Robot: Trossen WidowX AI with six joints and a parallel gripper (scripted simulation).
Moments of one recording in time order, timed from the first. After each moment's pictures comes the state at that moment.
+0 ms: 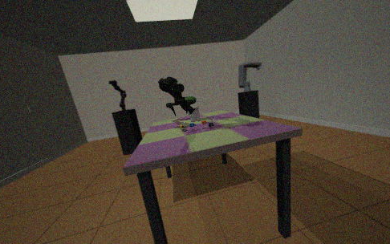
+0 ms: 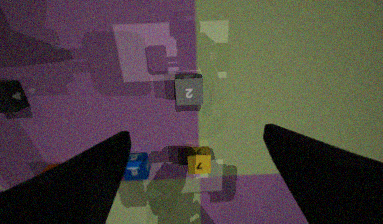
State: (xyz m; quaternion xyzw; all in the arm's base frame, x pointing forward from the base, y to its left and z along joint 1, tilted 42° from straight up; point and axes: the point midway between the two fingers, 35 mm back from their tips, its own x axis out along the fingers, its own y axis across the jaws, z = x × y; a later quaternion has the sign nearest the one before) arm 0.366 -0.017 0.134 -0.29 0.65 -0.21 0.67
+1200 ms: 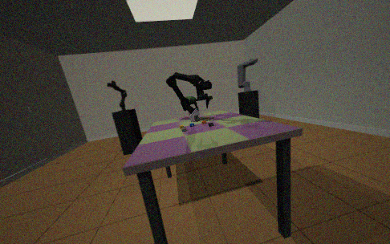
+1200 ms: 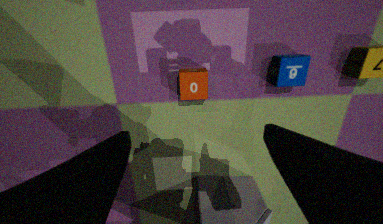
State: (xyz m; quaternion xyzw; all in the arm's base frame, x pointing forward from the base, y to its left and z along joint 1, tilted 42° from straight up) arm 0.214 0.112 0.004 -0.30 0.65 -0.20 0.67
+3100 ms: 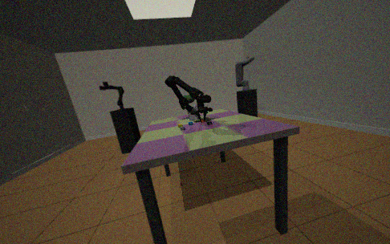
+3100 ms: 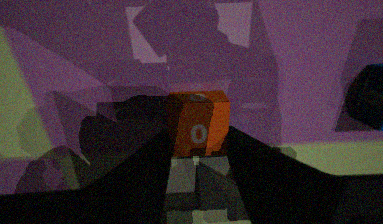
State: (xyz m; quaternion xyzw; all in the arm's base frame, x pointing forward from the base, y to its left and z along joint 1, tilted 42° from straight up) arm 0.215 0.035 -0.081 -0.29 0.66 -0.21 0.66
